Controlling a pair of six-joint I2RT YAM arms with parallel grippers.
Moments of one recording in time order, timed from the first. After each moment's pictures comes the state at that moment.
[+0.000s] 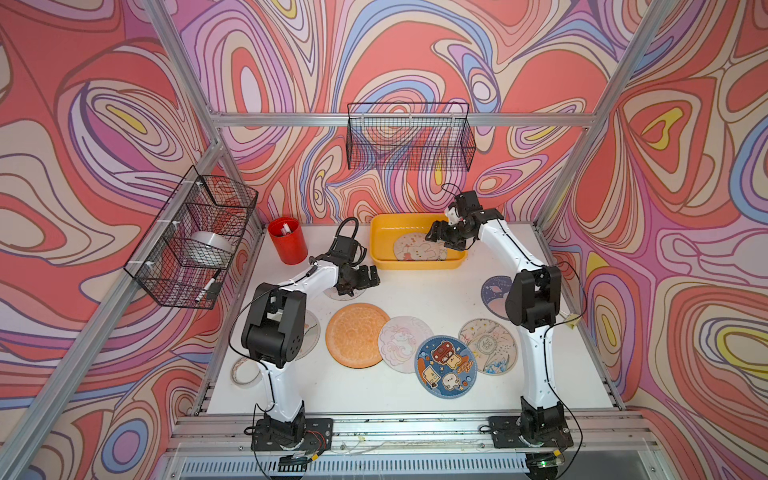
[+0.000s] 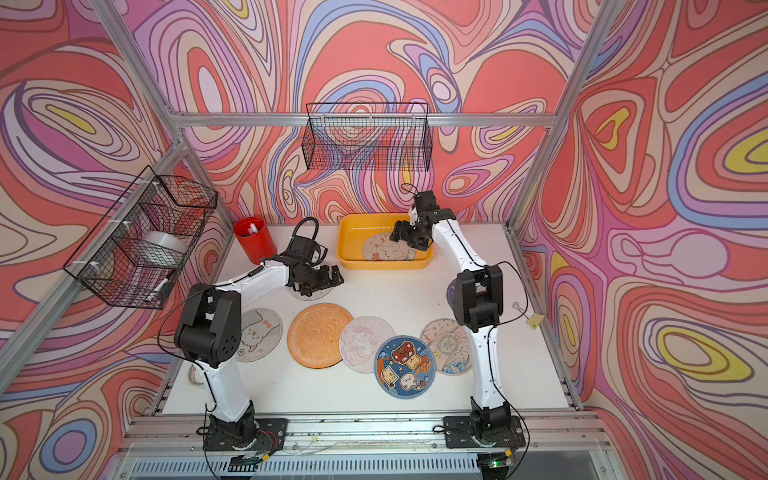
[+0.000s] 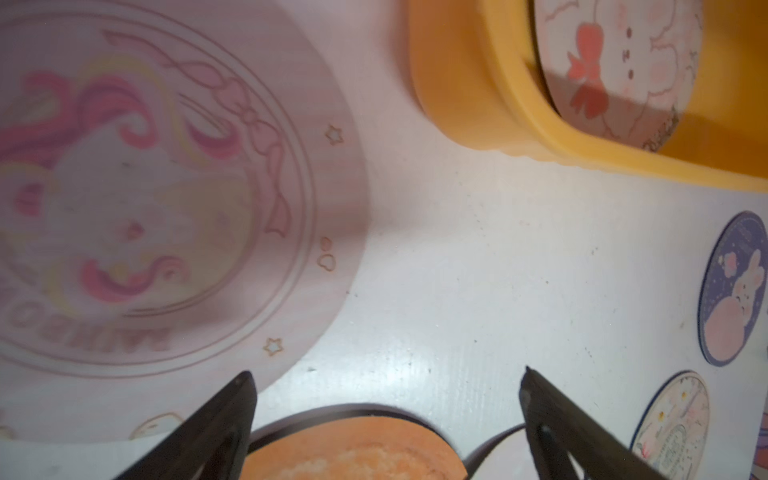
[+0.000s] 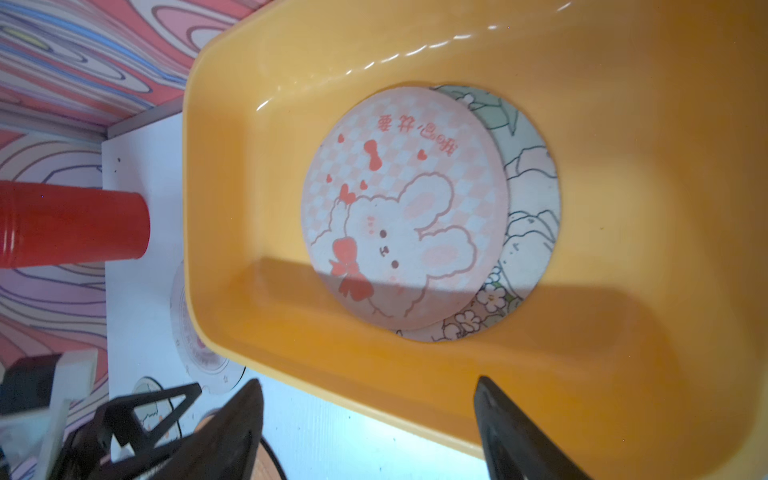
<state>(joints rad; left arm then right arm) -0.27 1.90 1.34 -0.51 0.23 -0.48 0.24 2.29 2.18 -0.87 -0.36 0.40</state>
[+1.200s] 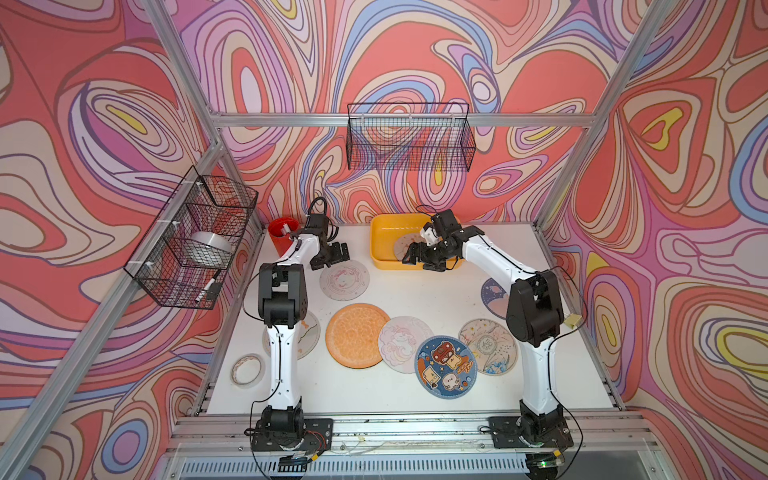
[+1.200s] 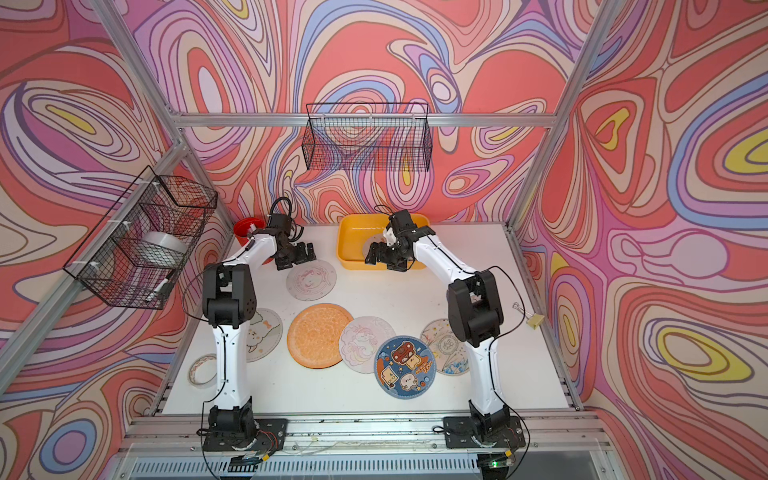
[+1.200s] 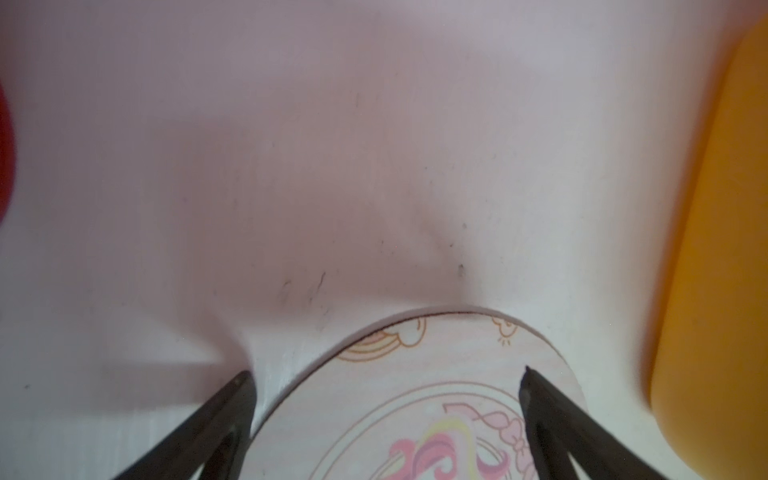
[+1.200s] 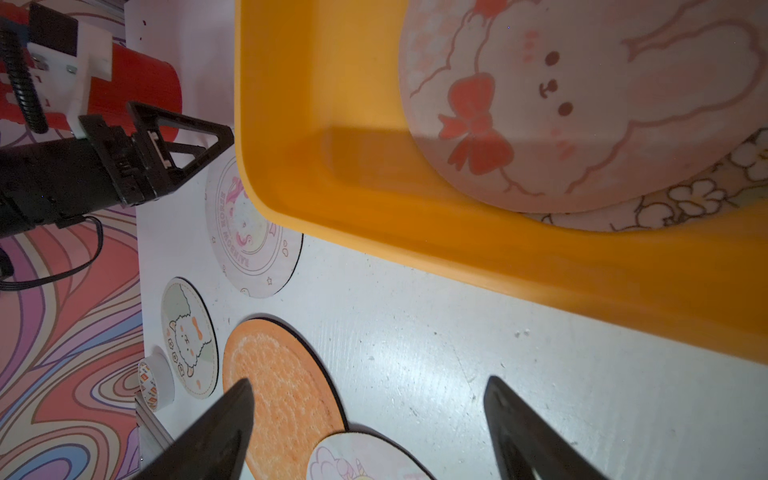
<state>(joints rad) -0.05 2.35 1.95 -0.76 0.16 -0.32 0.39 2.14 1.88 -0.76 -0.42 0.45</state>
